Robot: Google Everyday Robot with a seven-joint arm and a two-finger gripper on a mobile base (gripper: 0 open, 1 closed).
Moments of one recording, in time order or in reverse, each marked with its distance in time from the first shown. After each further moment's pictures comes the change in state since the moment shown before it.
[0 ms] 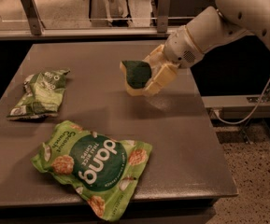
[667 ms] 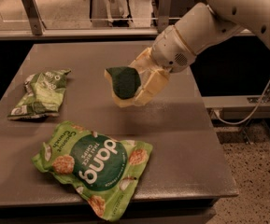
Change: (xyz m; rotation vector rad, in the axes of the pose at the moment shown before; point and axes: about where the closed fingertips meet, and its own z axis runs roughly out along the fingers) arm -0.036 0.052 0.009 -0.083 0.008 -0.083
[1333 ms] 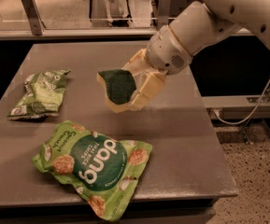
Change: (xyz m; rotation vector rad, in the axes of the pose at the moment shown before) arm -0.017 0.020 0.005 -0.036 -0.009 -0.043
